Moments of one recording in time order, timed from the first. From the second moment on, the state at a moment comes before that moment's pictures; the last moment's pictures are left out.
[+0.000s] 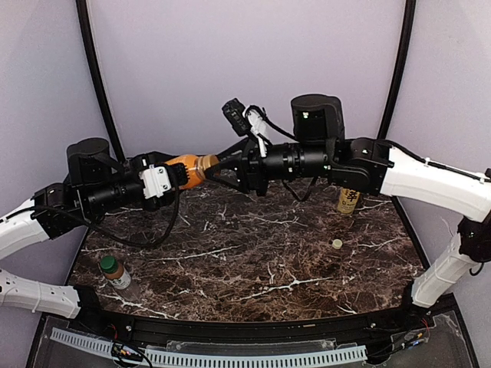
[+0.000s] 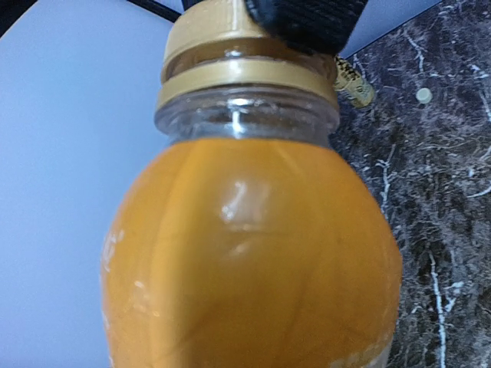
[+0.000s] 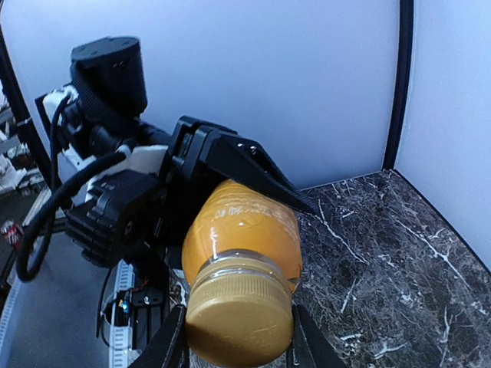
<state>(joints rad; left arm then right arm) -0.90 0.94 0.94 -0.17 -0.13 0.98 1.09 1.56 1.53 -0.17 -0.33 0.12</state>
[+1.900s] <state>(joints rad) -0.77 0.88 0.98 -0.43 0.15 0.54 0.75 1.84 1.24 -0.78 0.08 0.19</state>
